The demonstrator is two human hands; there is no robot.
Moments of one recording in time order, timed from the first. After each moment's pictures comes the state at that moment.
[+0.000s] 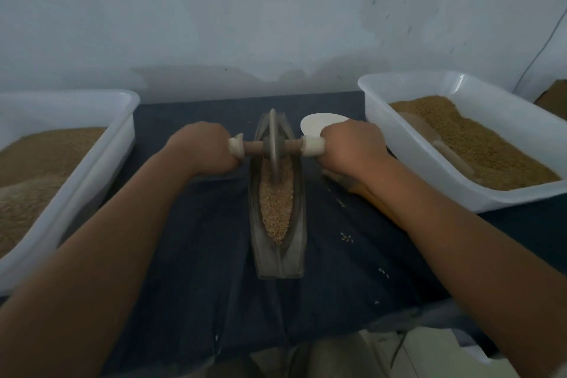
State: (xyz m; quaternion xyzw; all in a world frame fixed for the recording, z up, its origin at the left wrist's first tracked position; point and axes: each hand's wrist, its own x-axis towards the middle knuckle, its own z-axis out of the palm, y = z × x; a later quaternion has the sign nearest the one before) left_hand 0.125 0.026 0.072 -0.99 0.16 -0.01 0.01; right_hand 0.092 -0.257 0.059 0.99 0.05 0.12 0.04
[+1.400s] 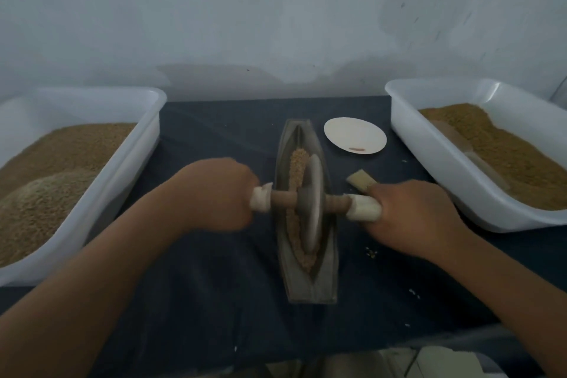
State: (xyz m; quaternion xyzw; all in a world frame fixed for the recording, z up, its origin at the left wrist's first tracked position) left_hand 0.049 0.052 0.068 -0.96 0.28 0.03 0.02; right_hand -0.015 -0.280 0.036 0.97 0.13 0.19 0.00
